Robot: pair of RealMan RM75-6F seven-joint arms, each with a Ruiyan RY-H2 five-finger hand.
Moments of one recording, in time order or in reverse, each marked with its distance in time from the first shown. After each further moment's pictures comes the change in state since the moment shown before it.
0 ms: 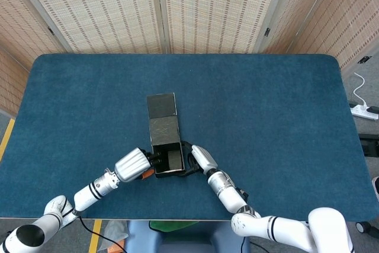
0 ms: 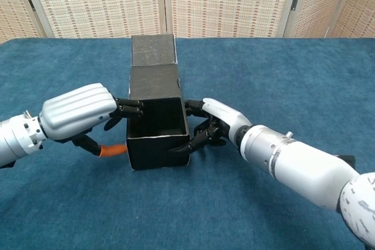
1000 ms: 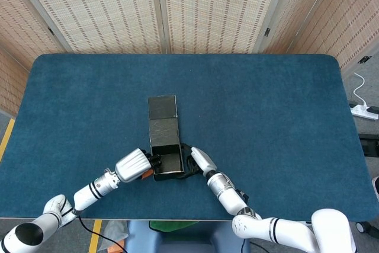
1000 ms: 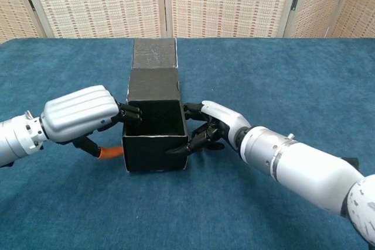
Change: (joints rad) left arm -0.010 0.022 0.015 -0.034 -0.013 -0.008 0.047; right arm -0.019 0.012 0.015 -0.046 -0.002 -0.002 0.029
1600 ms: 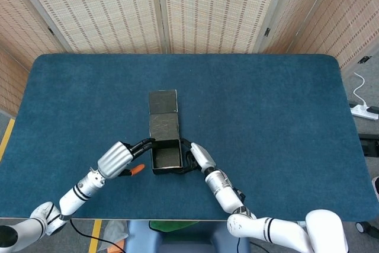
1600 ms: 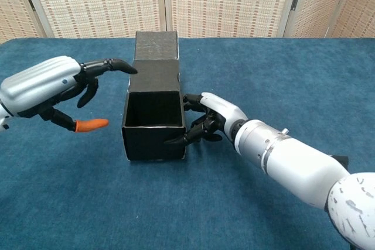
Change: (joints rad) left arm 0.054 0.173 -0.054 -0.295 -0.087 0.058 -0.100; right arm 0.009 -0.051 0.023 0.049 -0.006 0.056 -0.021
